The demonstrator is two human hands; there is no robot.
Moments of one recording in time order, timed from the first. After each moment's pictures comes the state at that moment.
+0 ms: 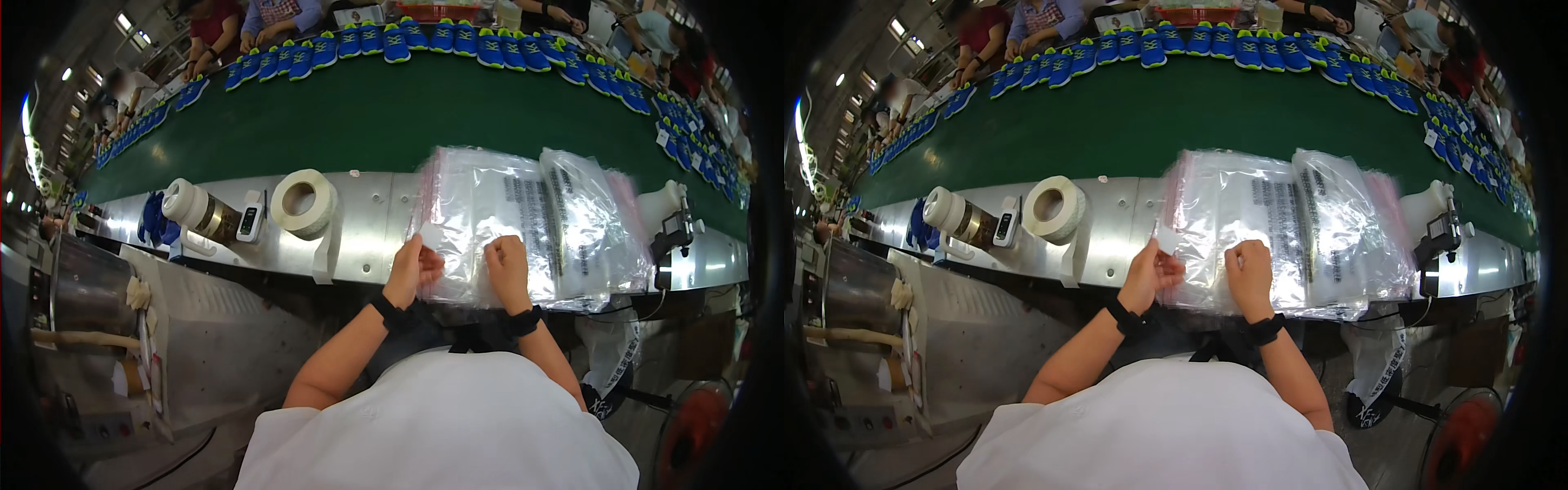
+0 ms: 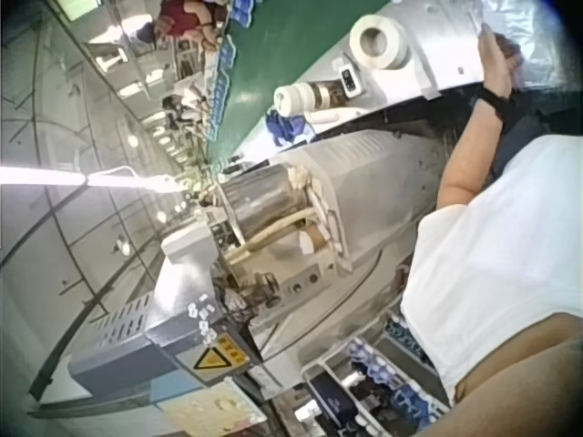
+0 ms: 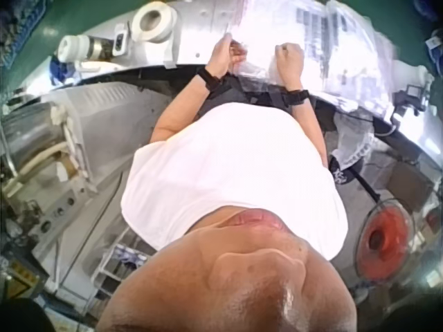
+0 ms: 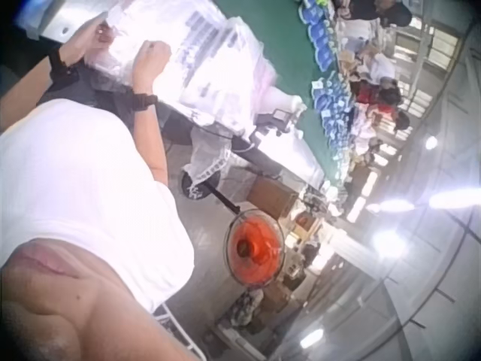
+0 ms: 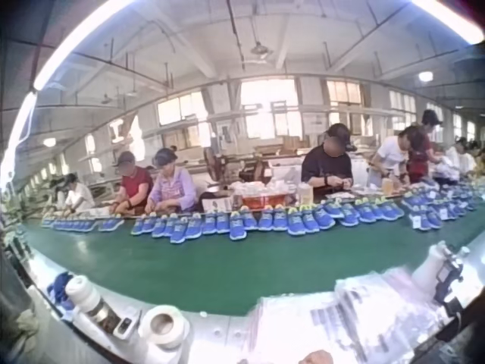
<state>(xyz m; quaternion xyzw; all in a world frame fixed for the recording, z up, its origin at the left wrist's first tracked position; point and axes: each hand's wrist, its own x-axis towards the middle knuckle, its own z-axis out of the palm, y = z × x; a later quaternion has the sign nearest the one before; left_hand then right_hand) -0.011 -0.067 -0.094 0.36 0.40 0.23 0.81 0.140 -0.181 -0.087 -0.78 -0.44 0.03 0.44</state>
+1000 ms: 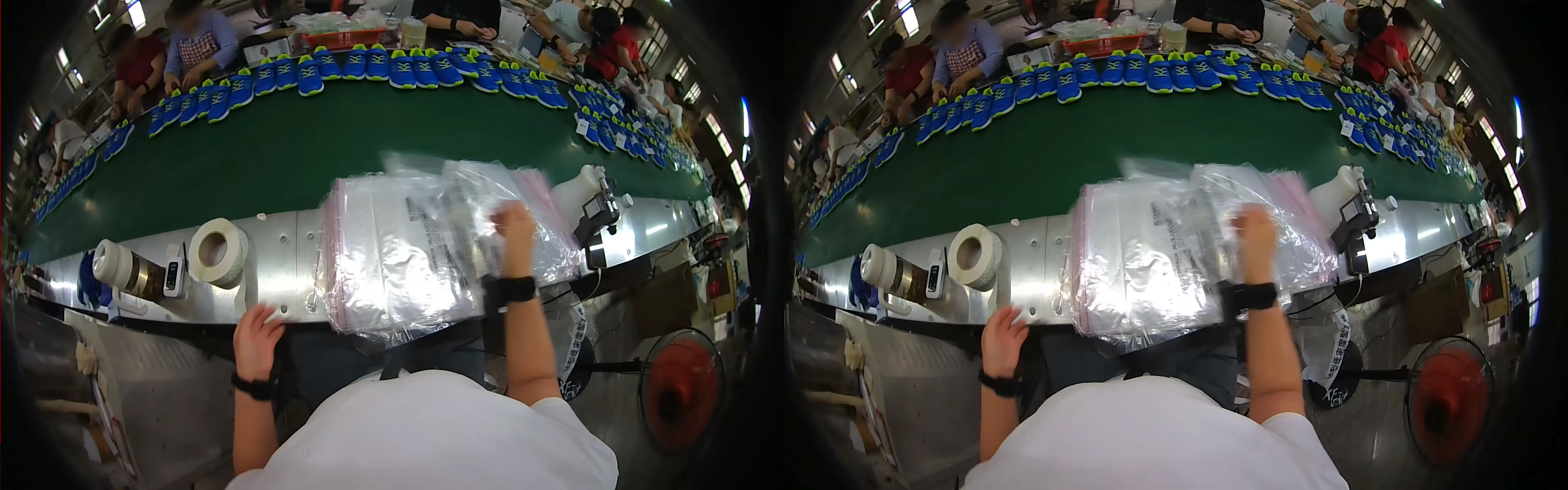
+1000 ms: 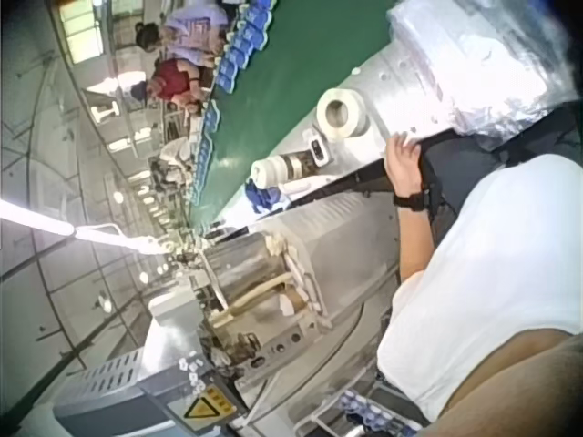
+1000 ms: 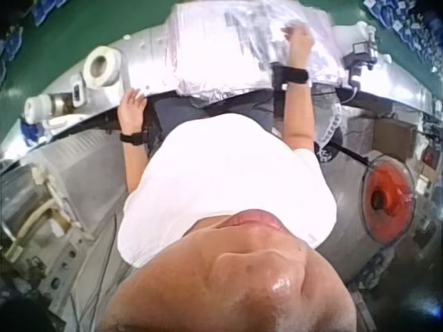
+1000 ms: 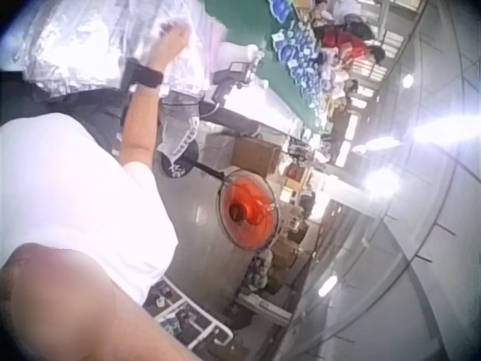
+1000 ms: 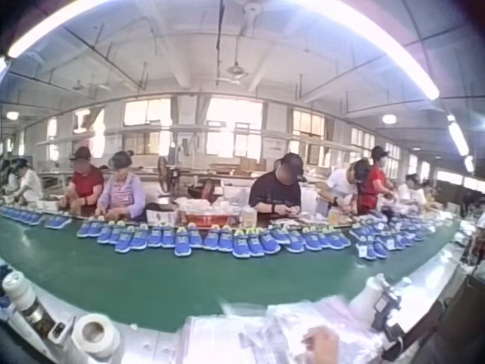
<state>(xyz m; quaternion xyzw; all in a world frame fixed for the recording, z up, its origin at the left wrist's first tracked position) -0.143 -0.052 -0.073 0.30 0.41 0.36 0.79 0.259 -0.231 -0.024 -0.70 -0.22 0.03 0.68</state>
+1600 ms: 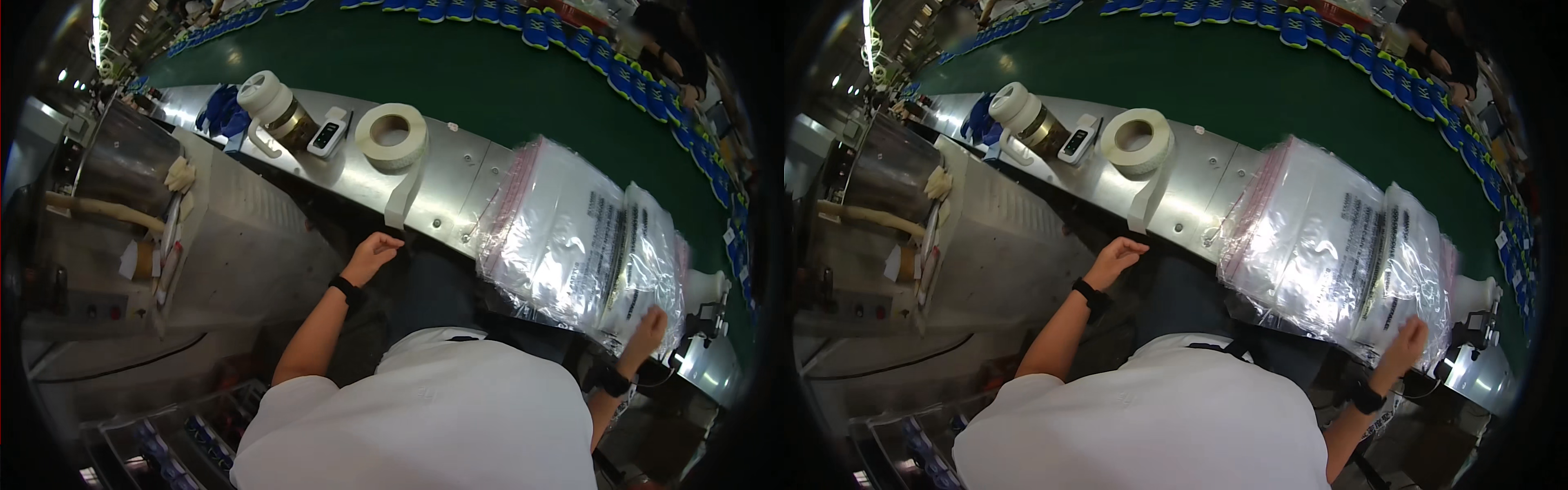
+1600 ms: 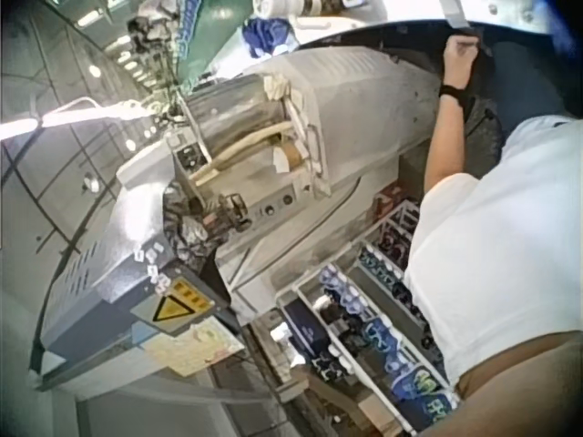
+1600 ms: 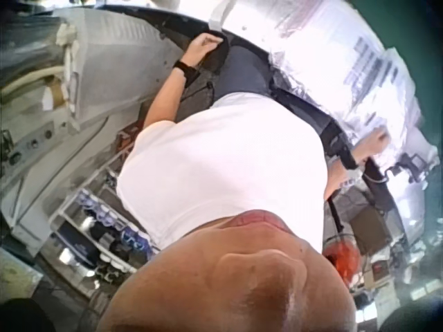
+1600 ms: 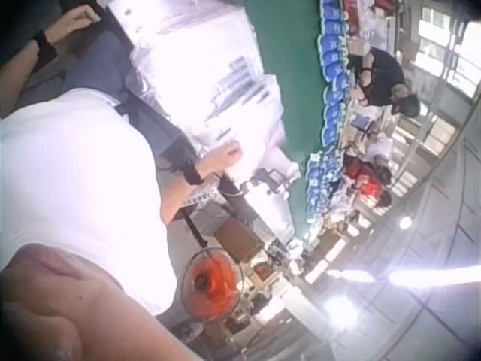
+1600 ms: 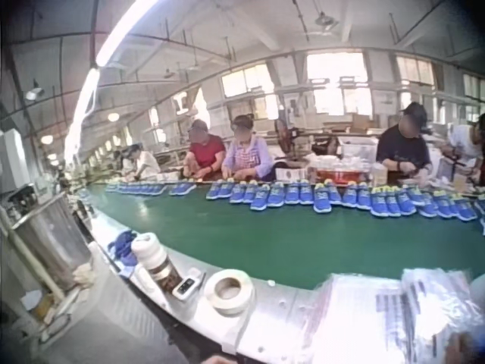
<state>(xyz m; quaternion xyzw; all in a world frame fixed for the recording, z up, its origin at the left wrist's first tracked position) -0.197 -0.049 -0.160 0.55 0.41 0.30 0.66 0.290 -0.328 -0.084 -0.84 -0.25 -0.07 0.47</state>
